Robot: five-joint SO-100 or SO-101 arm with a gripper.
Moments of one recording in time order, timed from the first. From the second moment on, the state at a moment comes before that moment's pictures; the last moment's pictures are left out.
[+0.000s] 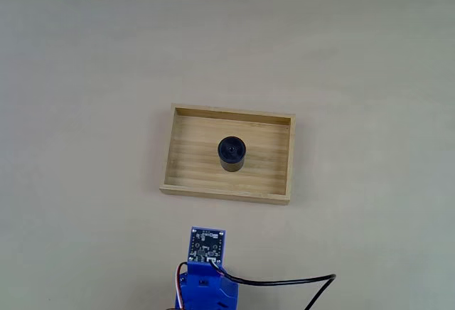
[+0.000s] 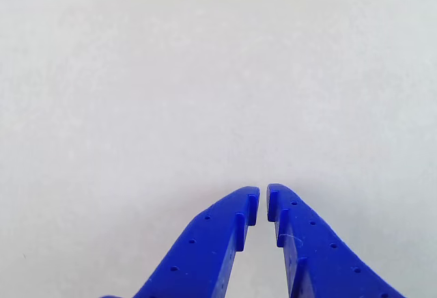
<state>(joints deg) -1.4 -98.2 90.4 76.2 0.0</state>
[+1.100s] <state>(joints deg) -2.1 -98.2 90.4 77.8 0.6</state>
